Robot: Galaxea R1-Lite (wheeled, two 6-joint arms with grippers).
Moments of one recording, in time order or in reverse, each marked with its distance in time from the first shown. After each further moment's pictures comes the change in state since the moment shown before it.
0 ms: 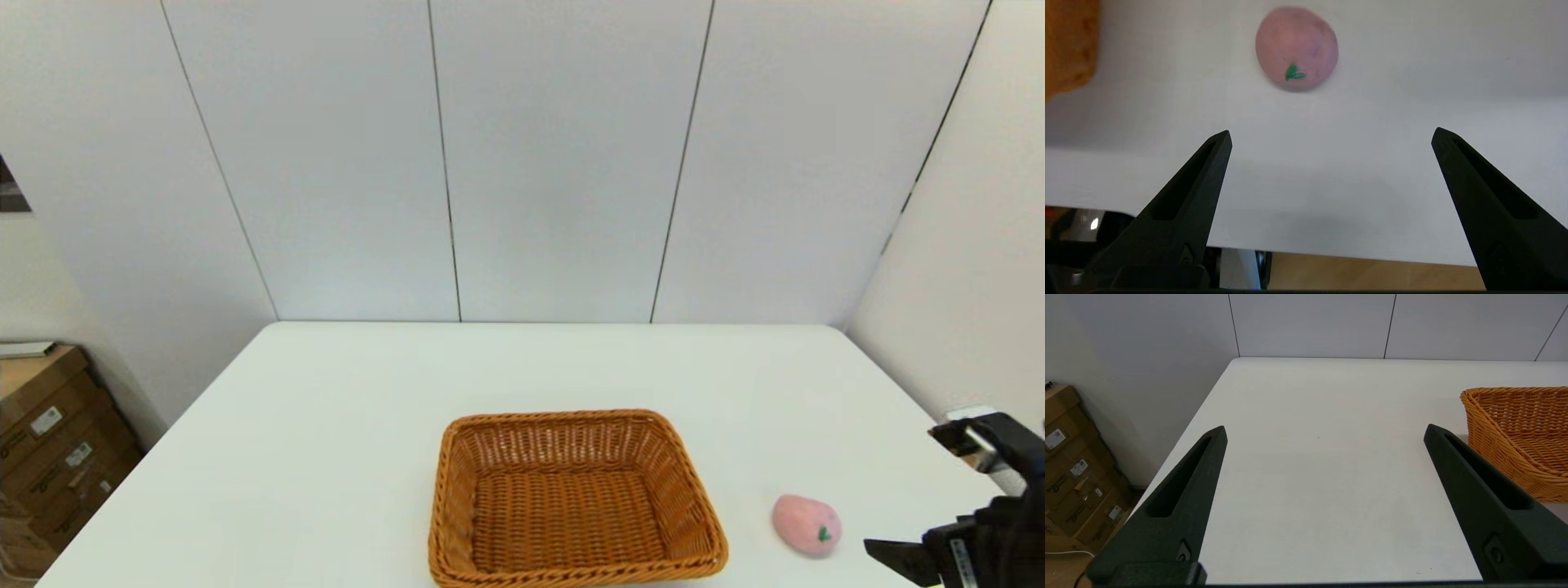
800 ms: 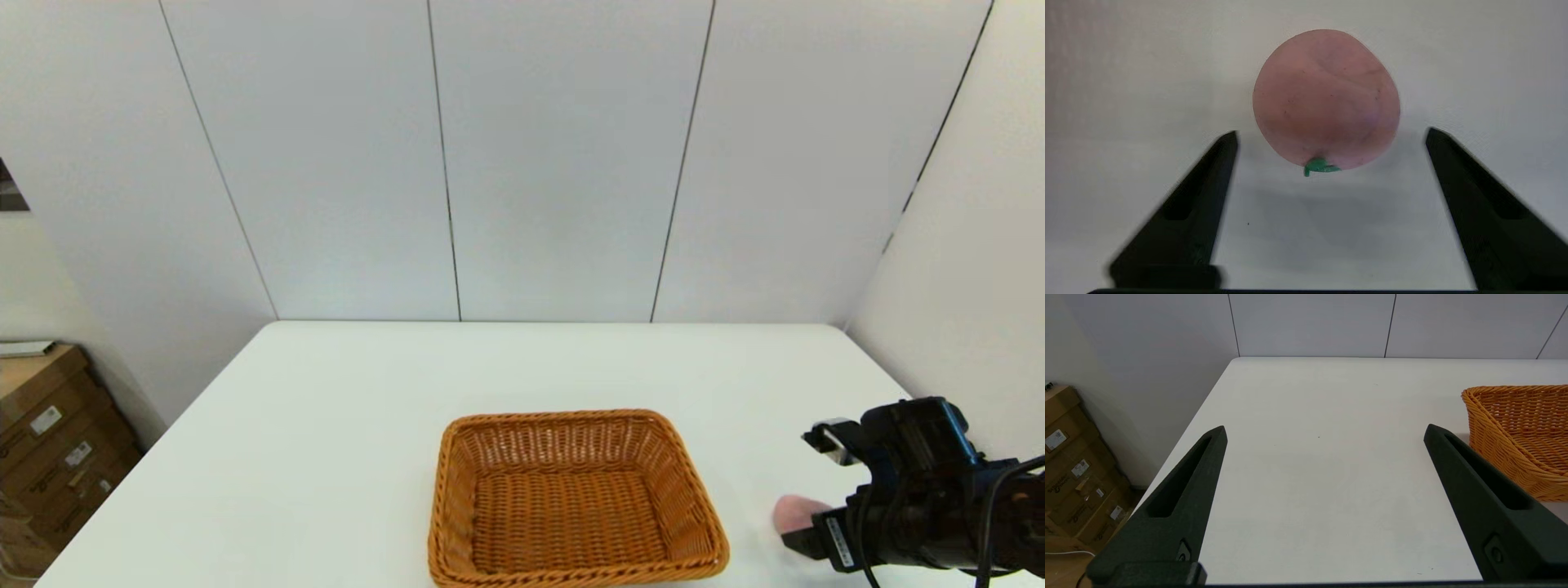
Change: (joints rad) left arm 0.000 0.000 0.000 0.000 -0.002 0.004; right arm 0.054 0.516 -0.010 -0.369 0.005 0.008
